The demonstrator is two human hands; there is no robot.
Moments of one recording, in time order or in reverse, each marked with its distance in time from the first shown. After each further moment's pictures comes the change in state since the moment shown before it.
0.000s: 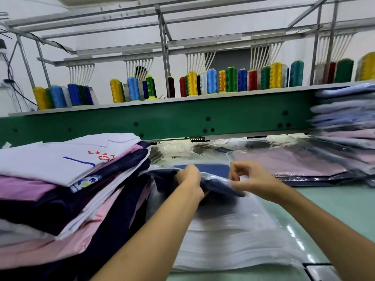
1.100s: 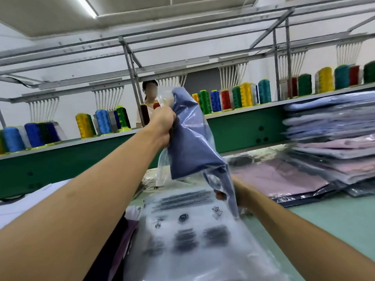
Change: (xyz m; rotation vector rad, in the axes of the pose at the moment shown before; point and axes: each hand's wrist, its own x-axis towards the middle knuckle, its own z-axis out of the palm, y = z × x) left_hand -0.026 0.179 0.111 0.351 -0.420 0.627; right_hand 0.092 0.051 -0.032 0.610 0.279 0.566
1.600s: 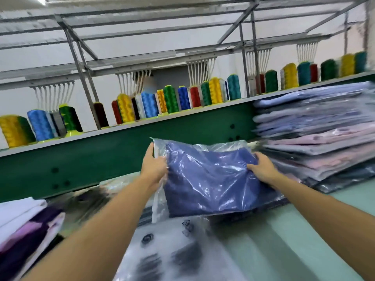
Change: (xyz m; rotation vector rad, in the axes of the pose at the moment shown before) left_hand 0.061 -0.168 0.046 0.071 -0.048 -0.036; right_hand 0.053 0.016 -0.207 -0.572 0.682 -0.172
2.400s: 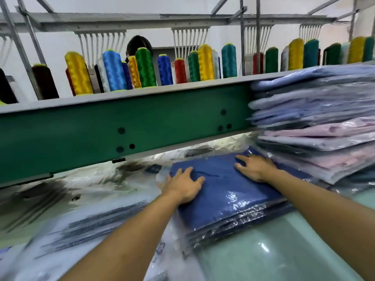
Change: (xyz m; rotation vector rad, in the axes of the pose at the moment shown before) left_hand 0.060 -0.142 0.127 1.159 -0.446 0.038; right_hand 0.110 0.077 0.022 -0.972 -0.296 -0.125
